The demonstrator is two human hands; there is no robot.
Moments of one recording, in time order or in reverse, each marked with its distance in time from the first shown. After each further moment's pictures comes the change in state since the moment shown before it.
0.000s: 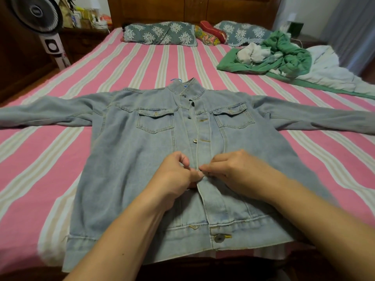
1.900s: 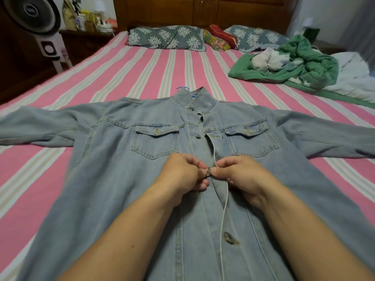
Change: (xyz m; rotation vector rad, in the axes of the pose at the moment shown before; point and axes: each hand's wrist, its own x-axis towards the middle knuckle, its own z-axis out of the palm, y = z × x) left_hand 0.132 0.027 -0.004 0.022 -0.003 -0.102; right_hand 0.087 0.079 0.059 1.205 0.160 1.182
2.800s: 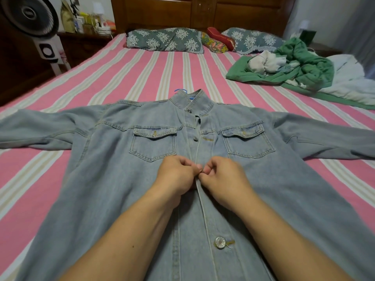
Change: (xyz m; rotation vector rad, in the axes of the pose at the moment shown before) left_hand 0.010 -0.009 0.003 -0.019 0.151 0.060; right_hand 0.001 0.008 0.022 -0.721 0.238 -0.361
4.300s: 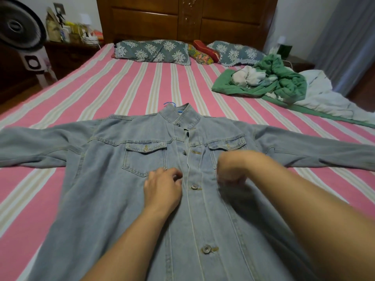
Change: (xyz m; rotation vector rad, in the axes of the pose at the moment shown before) left_hand 0.013 -0.014 -0.011 0.990 0.173 0.350; right_hand 0.052 -0.031 -0.087 -0.698 -0.567 0.098
